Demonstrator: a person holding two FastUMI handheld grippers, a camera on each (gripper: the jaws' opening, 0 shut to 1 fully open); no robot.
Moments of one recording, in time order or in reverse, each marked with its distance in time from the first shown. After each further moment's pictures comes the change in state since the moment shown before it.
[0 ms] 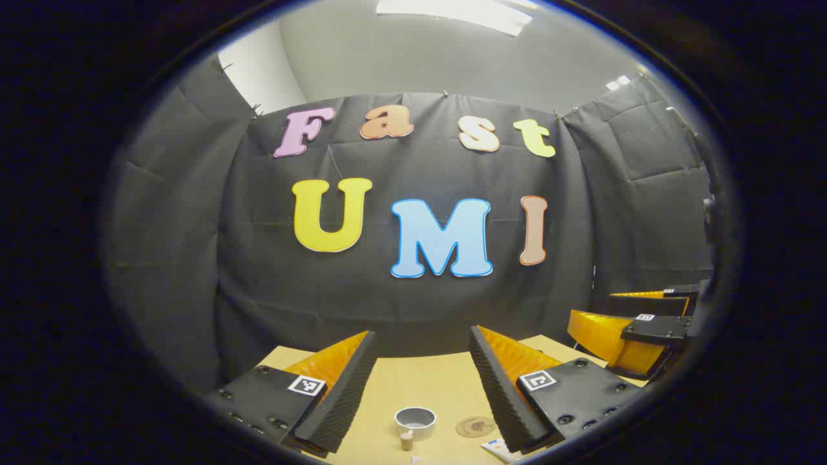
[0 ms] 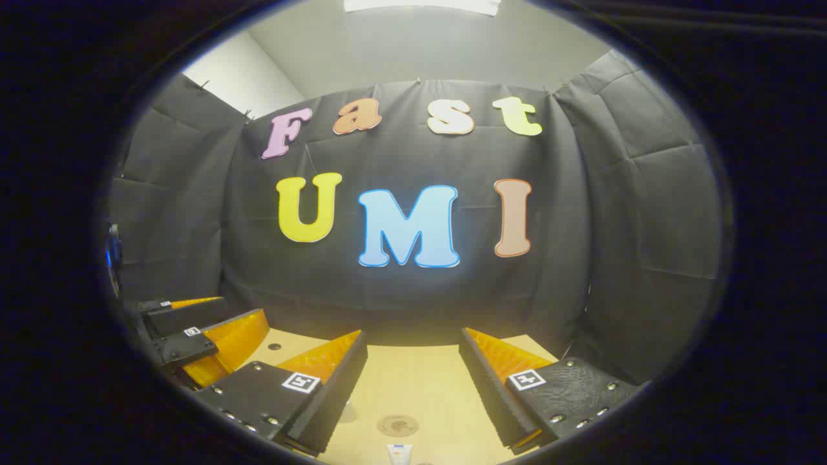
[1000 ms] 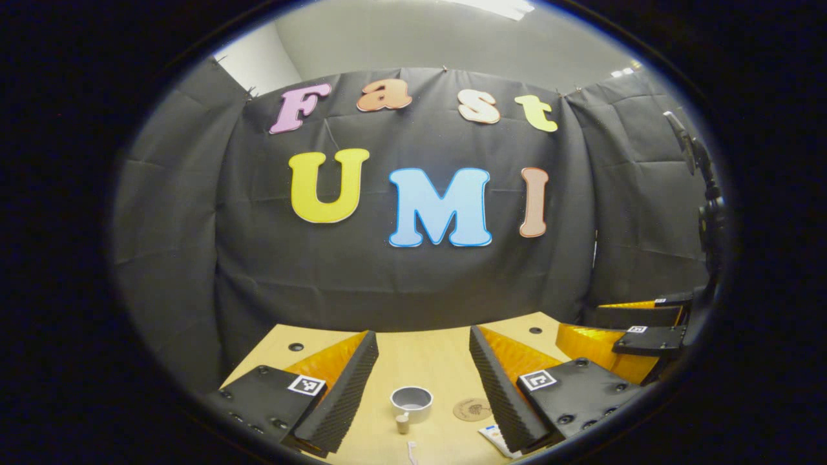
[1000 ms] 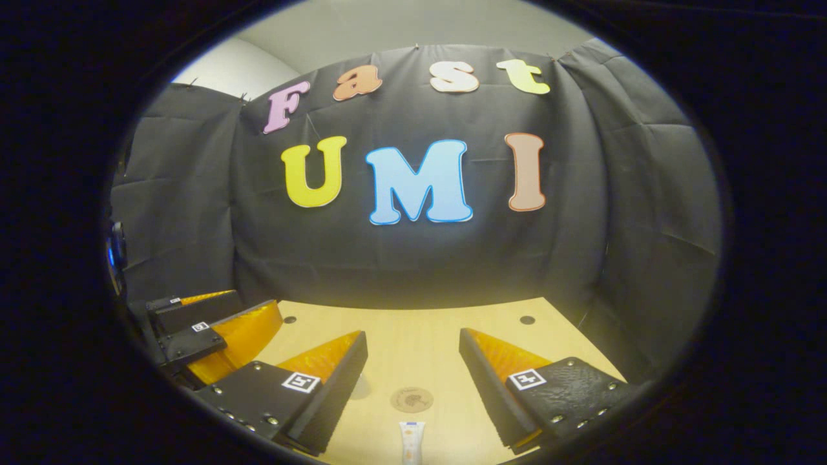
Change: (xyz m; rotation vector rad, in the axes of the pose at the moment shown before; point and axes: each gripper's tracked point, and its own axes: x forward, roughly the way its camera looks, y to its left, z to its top) left arm 0.007 -0.009 -0.034 -0.027 0.138 -0.005; right arm -0.002 0.008 -0.044 0.050 0.187 0.060
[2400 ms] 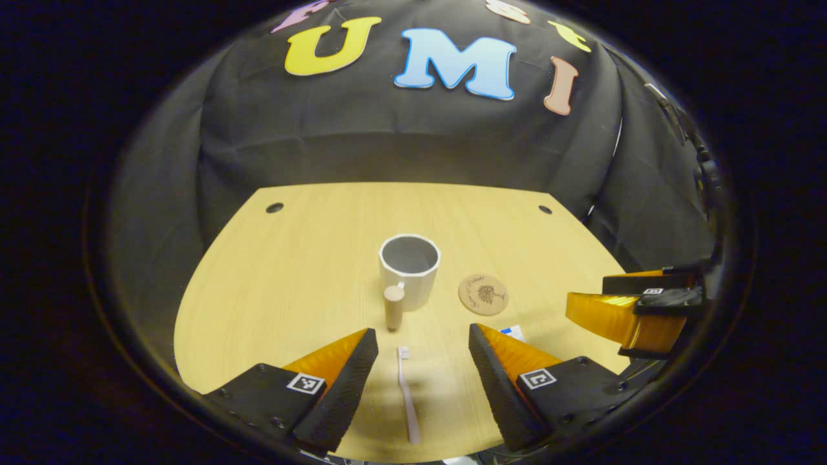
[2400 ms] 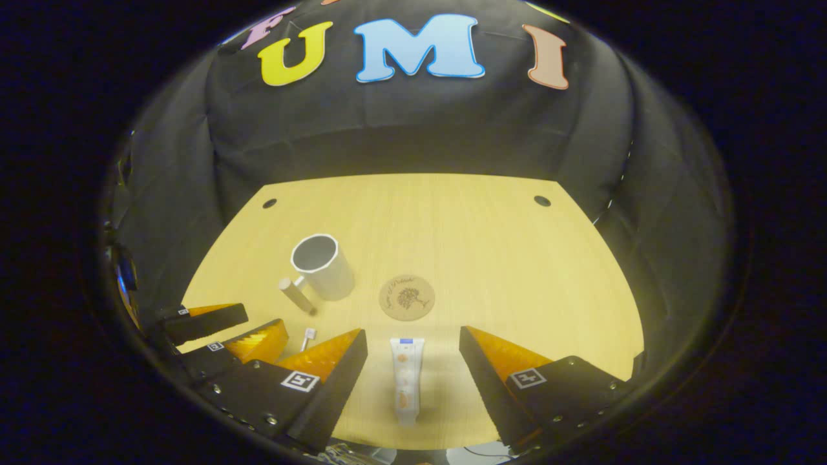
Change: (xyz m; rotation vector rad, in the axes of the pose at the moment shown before) left arm -0.001 0.021 -0.260 -0.119 0.668 0.004; right arm 0.026 -0.009 -0.188 -0.013 0.625 -0.005
